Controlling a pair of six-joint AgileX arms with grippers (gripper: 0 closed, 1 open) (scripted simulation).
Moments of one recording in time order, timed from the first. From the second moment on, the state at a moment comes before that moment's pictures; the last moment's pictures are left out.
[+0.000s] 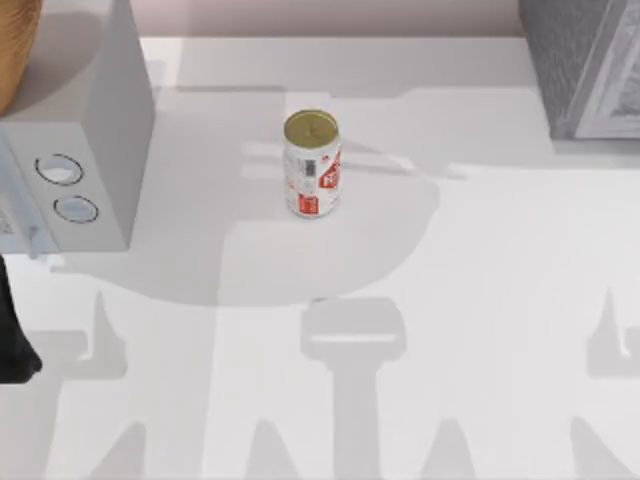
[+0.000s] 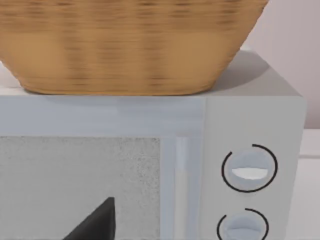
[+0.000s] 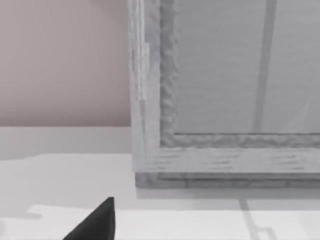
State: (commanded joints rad) left arm 0.00 0.00 0.00 0.00 0.00 0.00; right arm 0.01 0.04 0.01 0.01 0.01 0.00
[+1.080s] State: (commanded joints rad) left arm 0.00 0.00 0.00 0.00 0.00 0.00; right arm -0.40 0.57 0.15 0.48 -0.40 0.01
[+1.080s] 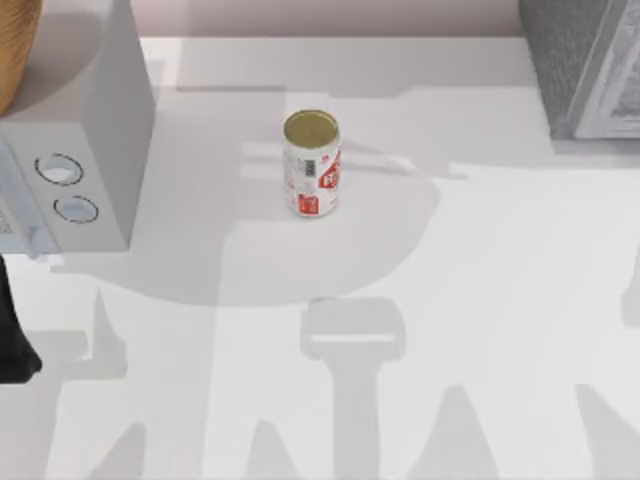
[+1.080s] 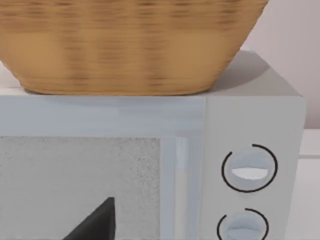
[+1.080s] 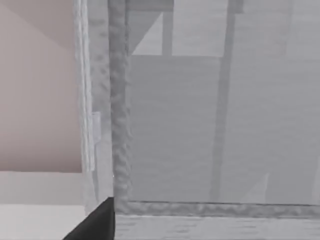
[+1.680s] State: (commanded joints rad) left arm 0.00 0.00 0.00 0.00 0.00 0.00; right arm -0.93 1.42 0.34 1.11 -0.92 0.03
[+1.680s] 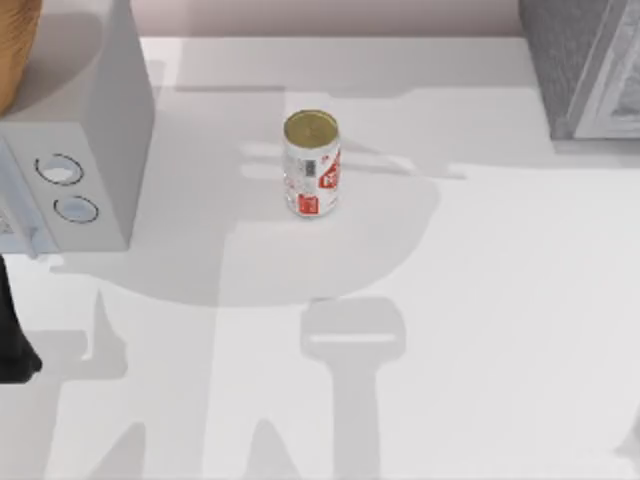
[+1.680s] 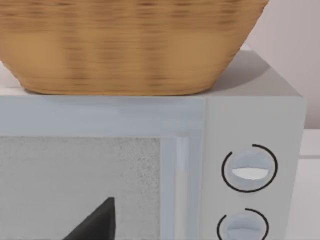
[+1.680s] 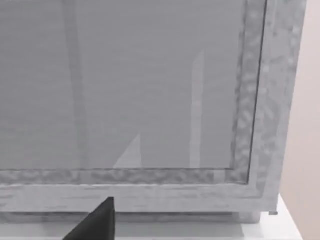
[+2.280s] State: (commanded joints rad) left arm 0.00 0.00 0.00 0.00 0.00 0.00; right arm -1.02 1.55 0.36 1.21 -1.01 0.03
